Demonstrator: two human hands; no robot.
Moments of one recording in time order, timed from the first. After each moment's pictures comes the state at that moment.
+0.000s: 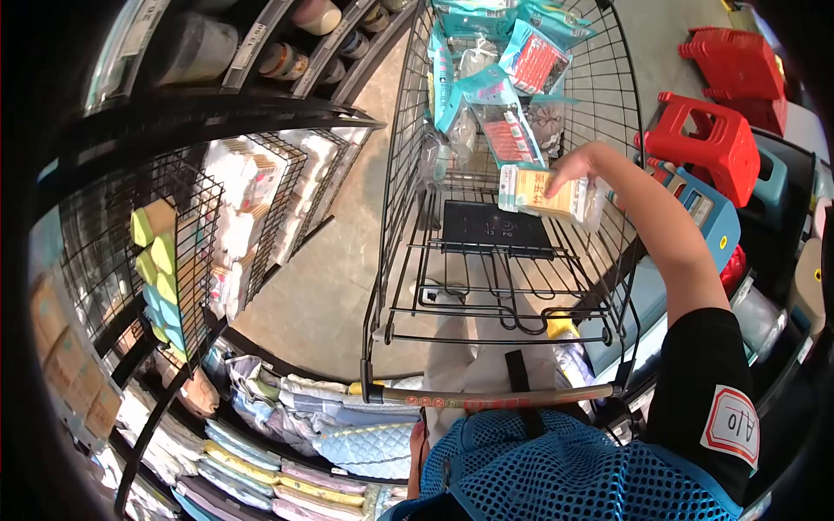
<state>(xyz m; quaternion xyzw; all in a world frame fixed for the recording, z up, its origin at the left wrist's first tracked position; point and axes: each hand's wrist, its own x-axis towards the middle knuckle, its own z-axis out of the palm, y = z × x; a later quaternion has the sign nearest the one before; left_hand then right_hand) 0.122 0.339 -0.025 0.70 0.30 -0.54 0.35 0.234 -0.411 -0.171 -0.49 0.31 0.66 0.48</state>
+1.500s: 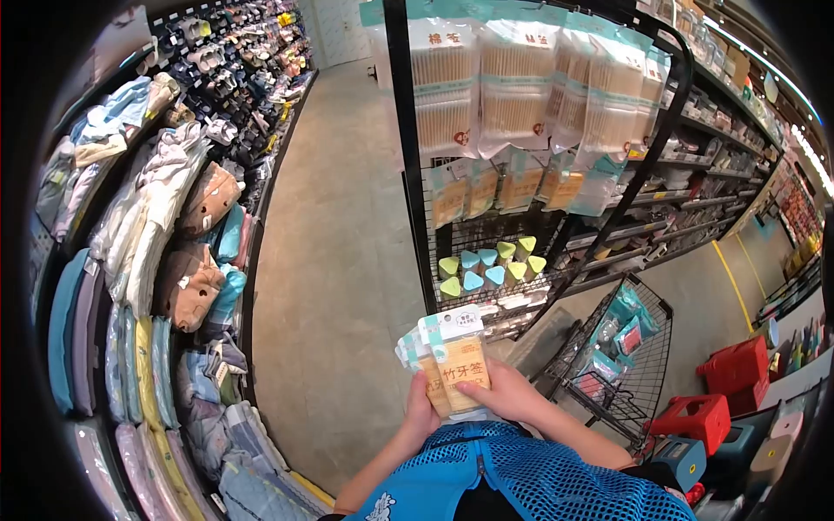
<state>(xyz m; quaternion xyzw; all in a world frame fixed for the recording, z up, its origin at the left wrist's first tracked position) 0.424 0.356 0.182 0.36 0.07 -0.27 0.89 0.405 0.190 0.295 -0.86 -0.03 0.11 0.50</state>
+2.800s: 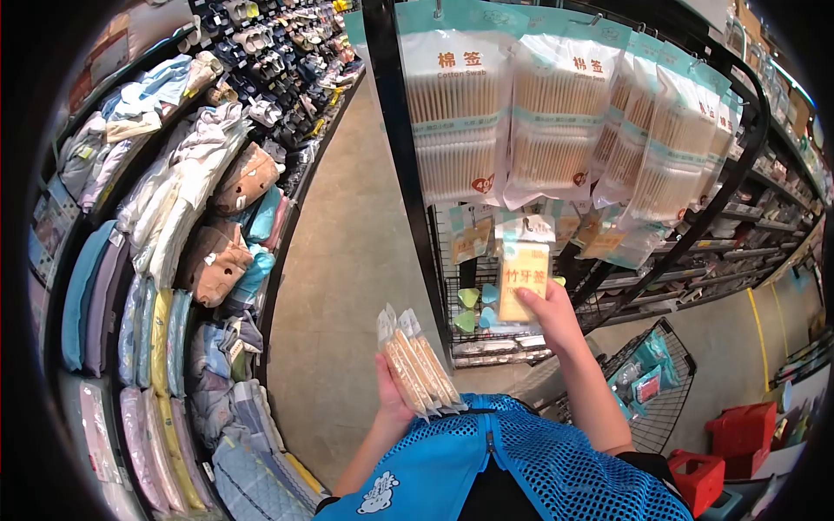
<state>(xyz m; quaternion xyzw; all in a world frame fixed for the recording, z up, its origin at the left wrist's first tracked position) 0.525 0.347 0.205 0.19 0.10 -0.13 0.97 0.587 0.079 0.298 -0.61 -0.02 0.02 0.79</state>
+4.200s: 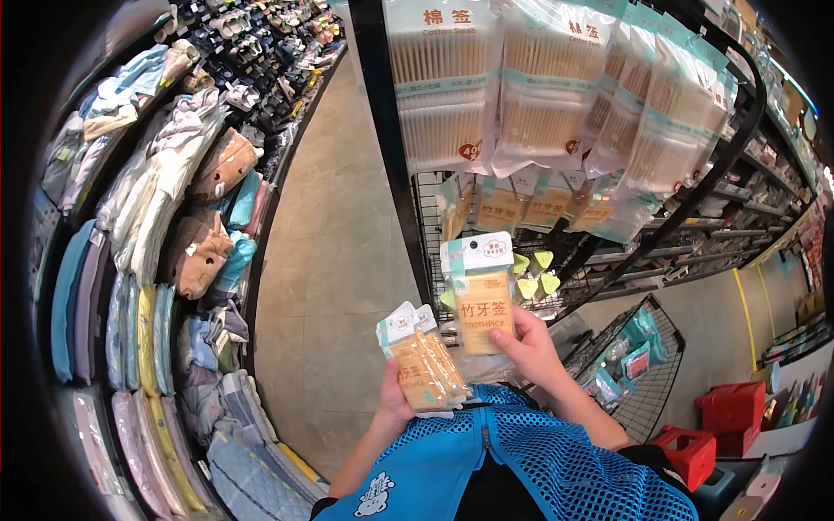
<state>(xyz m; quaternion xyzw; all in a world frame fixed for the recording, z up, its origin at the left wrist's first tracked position) 0.493 0.345 0.184 0.19 0.02 -0.27 0.94 0.511 0.116 0.298 -0.64 -0.06 0.06 0.76</state>
